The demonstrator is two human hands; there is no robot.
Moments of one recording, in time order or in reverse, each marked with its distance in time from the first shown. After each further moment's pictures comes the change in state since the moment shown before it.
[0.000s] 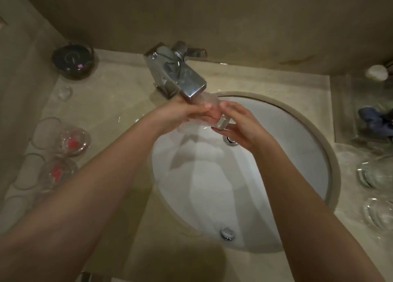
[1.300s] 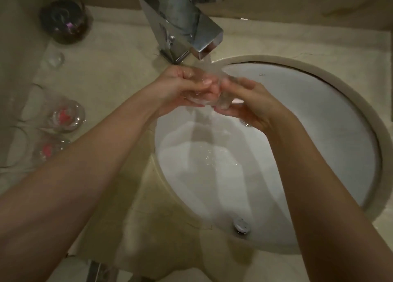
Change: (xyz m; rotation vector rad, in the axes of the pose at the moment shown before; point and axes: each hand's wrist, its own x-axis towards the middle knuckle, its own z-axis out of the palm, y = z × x) left_hand 0.000 -0.035 -0.023 -0.013 0.003 -0.001; right_hand 0.013 0.017 0.008 -0.084 -0.072 0.036
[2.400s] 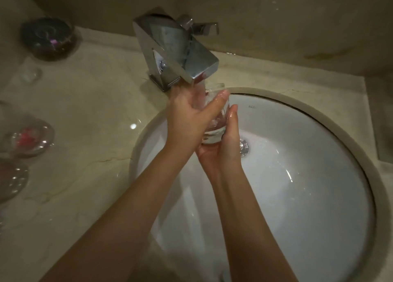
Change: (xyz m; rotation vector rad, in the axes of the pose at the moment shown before) left_hand 0.019 -0.013 0.066 0.117 0.719 0.582; right_hand 0.012 0.041 0.047 0.634 0.161 -0.106
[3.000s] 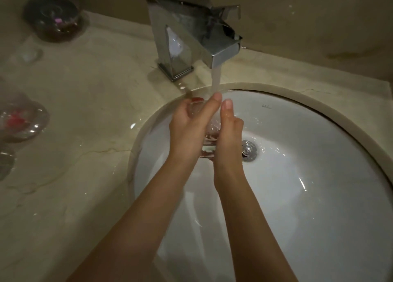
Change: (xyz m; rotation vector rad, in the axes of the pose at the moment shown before) left_hand -0.020 -0.027 -0.007 -0.264 0.080 -0.497; right_hand 0.007 0.024 -0.014 -0.650 0.116 -0.194
